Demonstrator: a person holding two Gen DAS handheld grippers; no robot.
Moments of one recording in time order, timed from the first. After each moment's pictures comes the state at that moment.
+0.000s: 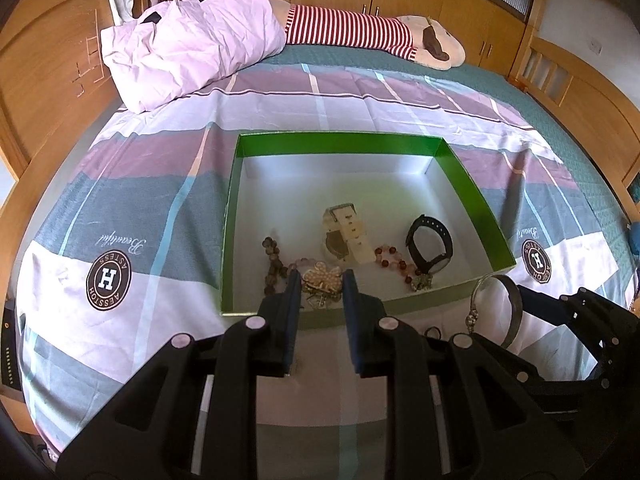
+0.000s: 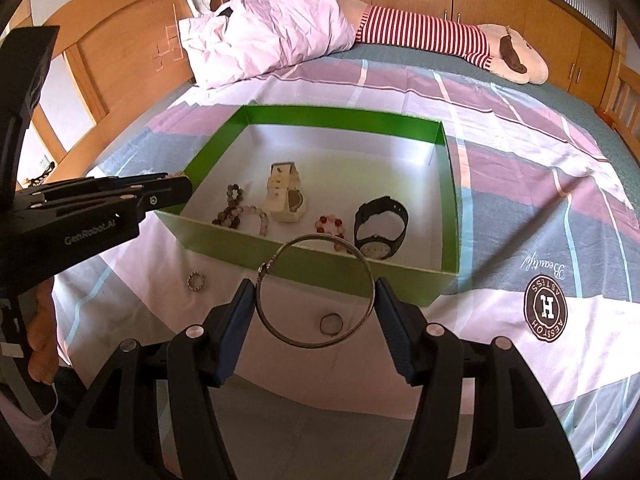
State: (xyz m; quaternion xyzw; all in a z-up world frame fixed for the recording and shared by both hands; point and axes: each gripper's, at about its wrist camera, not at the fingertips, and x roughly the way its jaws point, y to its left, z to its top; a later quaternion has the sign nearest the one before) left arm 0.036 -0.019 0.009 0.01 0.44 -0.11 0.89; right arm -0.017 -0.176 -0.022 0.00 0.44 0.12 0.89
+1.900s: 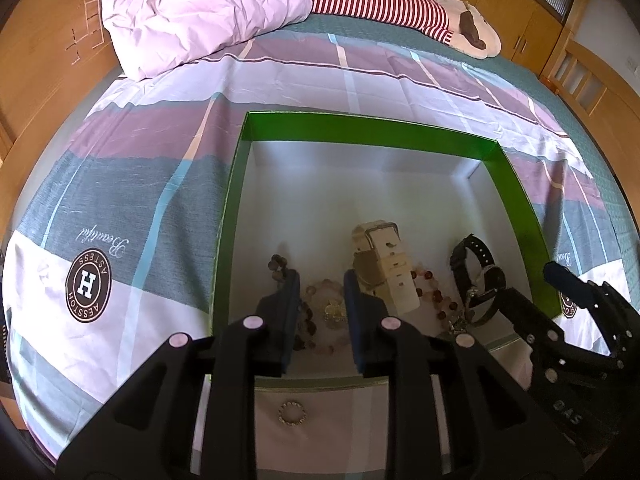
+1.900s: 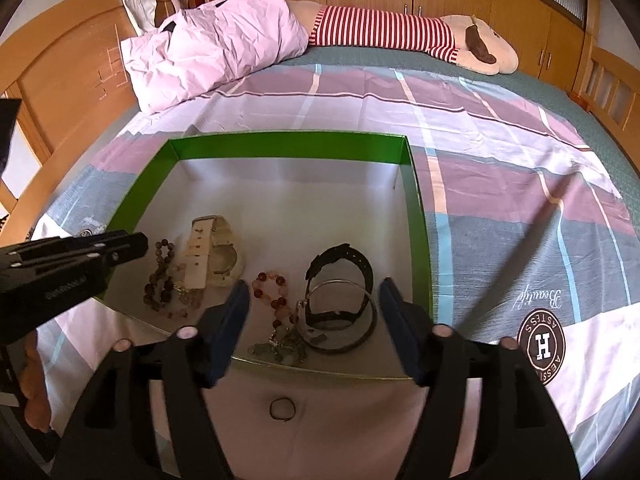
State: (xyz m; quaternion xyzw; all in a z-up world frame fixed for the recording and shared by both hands) left arm 0.100 -0.020 -0.028 -0.01 0.49 -0.07 0.87; right arm 0.054 -0.194 -0.042 0.03 0.43 0.05 0.90
